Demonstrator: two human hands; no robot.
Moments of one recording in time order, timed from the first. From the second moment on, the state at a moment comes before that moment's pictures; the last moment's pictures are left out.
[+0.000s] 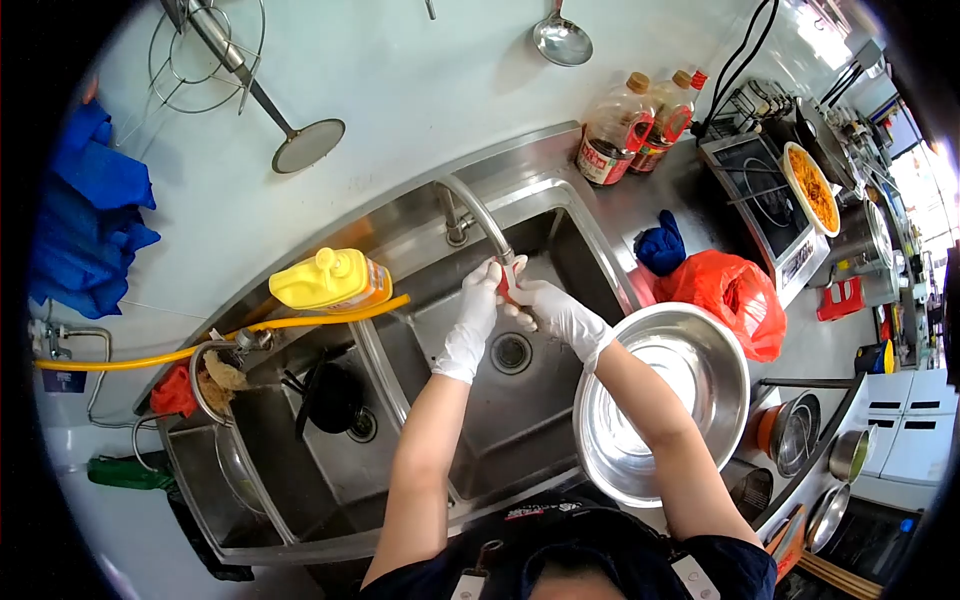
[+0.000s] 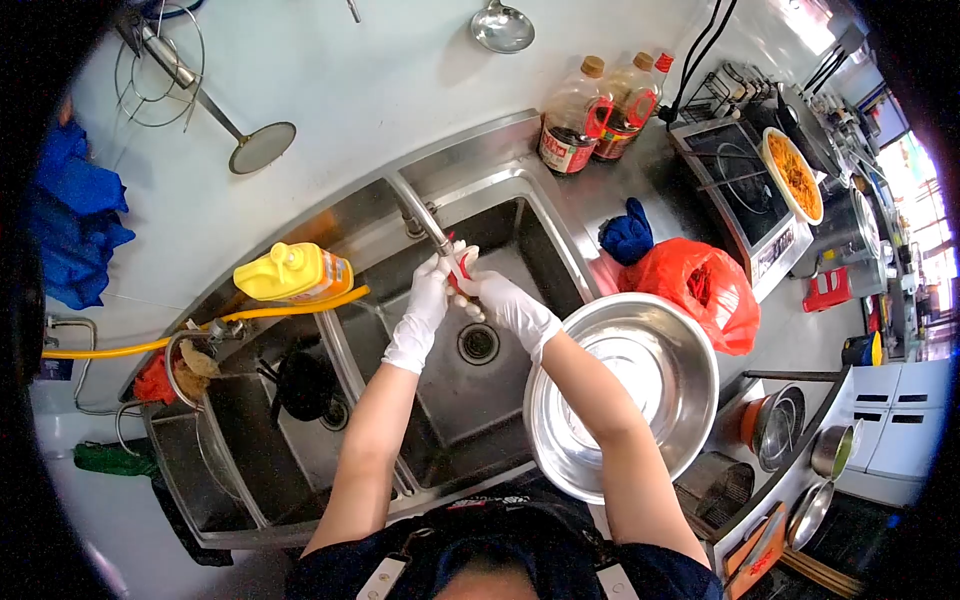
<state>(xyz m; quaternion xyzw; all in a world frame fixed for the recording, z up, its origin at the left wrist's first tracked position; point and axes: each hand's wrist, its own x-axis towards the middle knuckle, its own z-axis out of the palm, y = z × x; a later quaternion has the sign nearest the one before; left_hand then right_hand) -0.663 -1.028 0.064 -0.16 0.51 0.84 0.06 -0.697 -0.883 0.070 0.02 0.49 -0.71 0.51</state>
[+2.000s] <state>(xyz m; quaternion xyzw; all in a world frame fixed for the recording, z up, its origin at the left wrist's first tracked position) -0.541 -1.065 -0.106 -0.13 0.87 0.39 0.29 -0.854 -0.986 0.116 -0.25 0.85 -0.33 0.33</state>
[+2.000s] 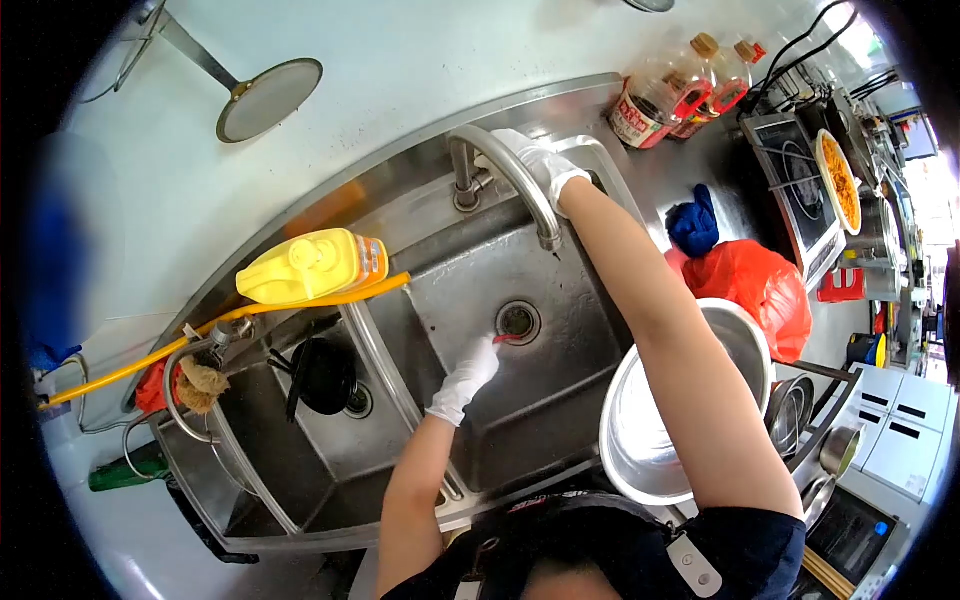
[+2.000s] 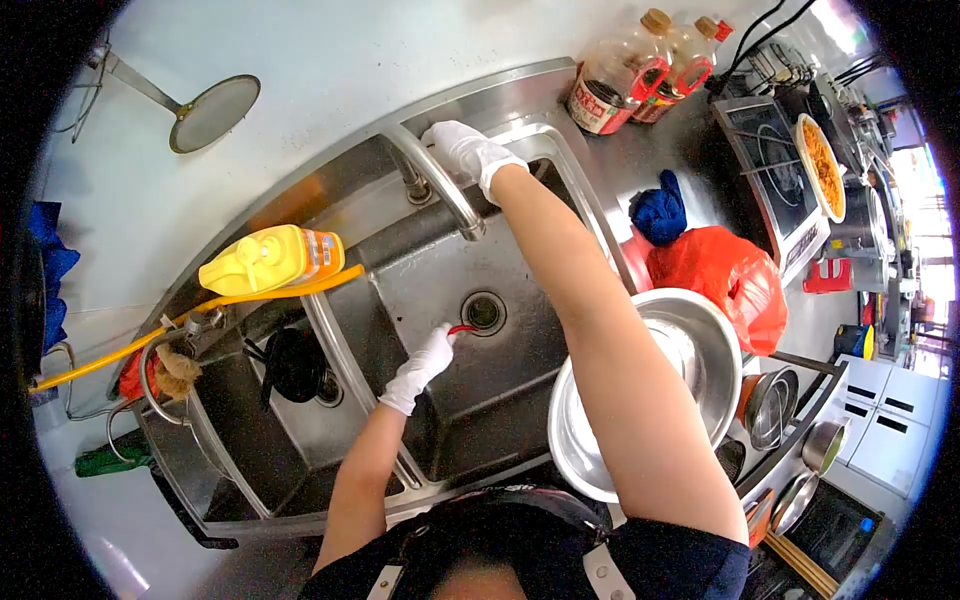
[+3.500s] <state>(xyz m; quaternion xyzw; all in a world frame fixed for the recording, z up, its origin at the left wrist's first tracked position) -0.360 -0.620 0.259 0.23 0.81 0.51 0.19 0.039 -0.304 0.067 0.36 0.86 -0.30 -0.20</state>
